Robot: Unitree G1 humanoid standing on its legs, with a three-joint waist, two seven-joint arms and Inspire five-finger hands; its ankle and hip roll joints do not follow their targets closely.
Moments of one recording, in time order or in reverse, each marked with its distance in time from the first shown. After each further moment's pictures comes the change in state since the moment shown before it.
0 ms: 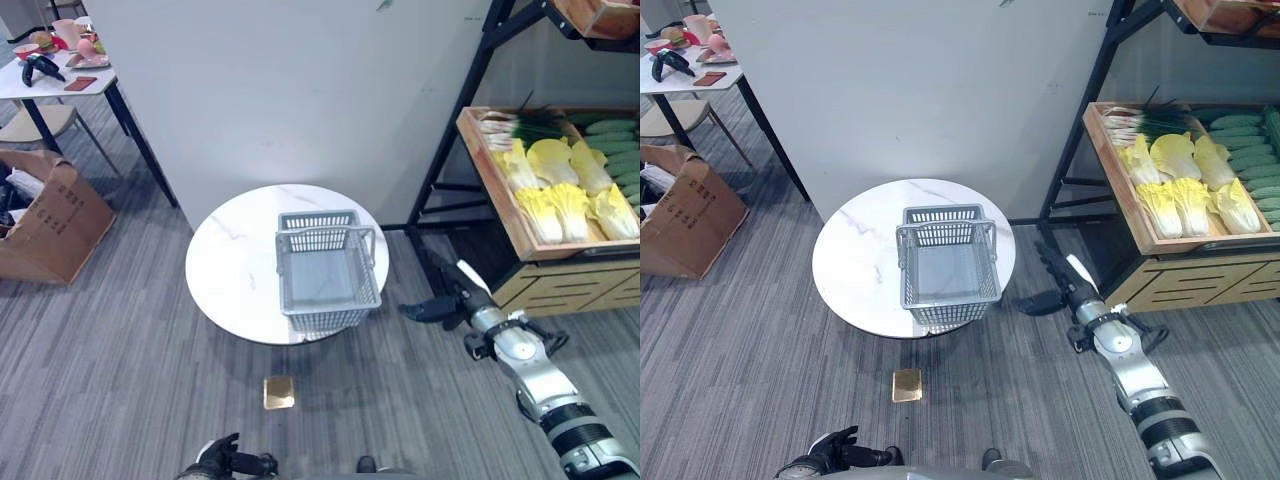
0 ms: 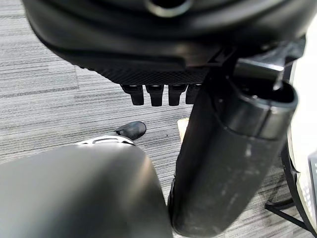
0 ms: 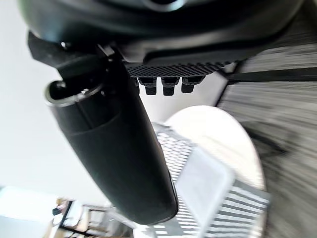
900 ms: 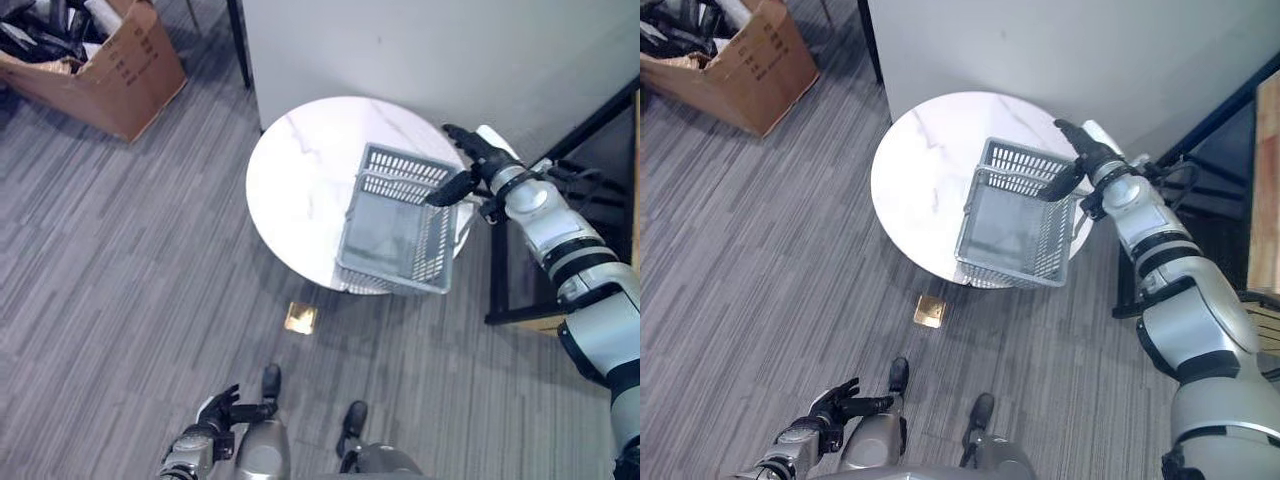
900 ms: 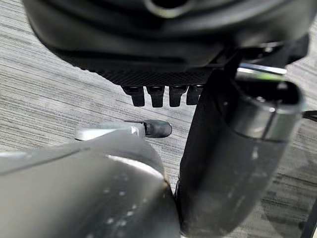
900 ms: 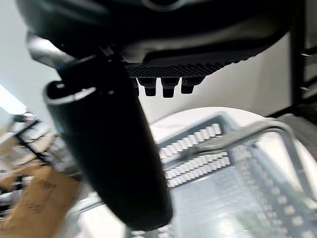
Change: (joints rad) left arm -0.128 0.035 -0.058 -0.047 -0.182 -0.050 -0.024; right arm -0.985 -0.103 0.451 0.897 -0.044 -0.012 -0.015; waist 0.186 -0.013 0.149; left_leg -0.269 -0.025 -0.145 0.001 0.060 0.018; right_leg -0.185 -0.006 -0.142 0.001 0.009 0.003
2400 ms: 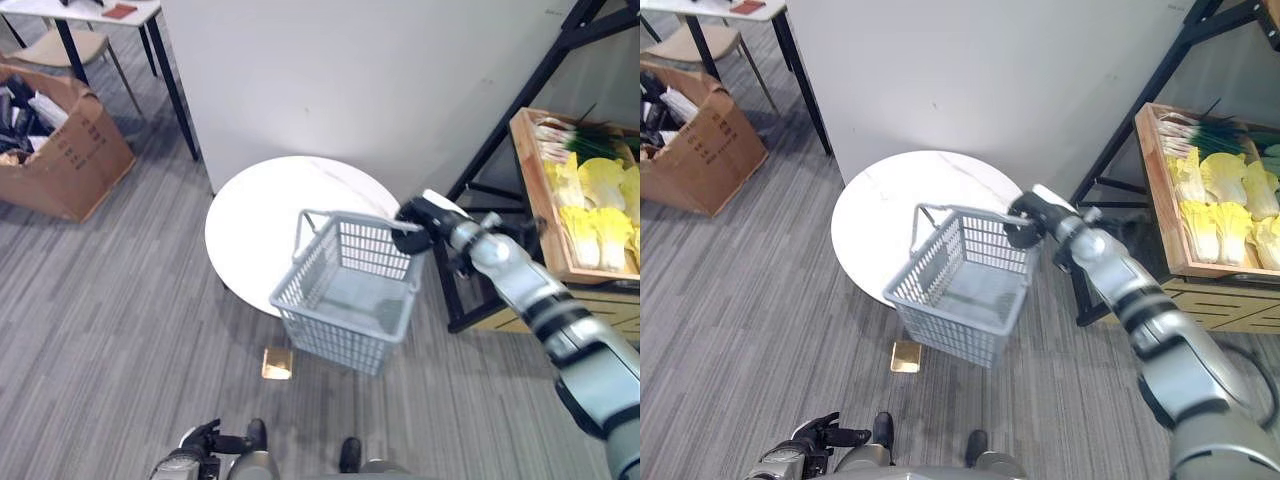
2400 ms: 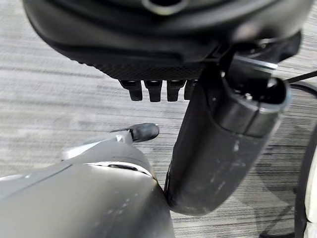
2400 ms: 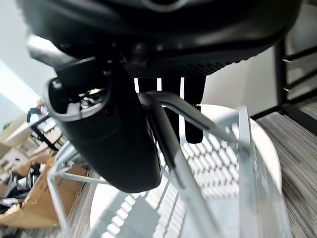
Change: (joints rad) left arm 0.096 0.033 0.065 0.032 0.097 0.079 0.001; right arm 0.552 -0.039 -0.148 -0.657 -0.100 0.077 0.110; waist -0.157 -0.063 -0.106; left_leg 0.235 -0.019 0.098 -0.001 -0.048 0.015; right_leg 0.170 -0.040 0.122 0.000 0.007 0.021
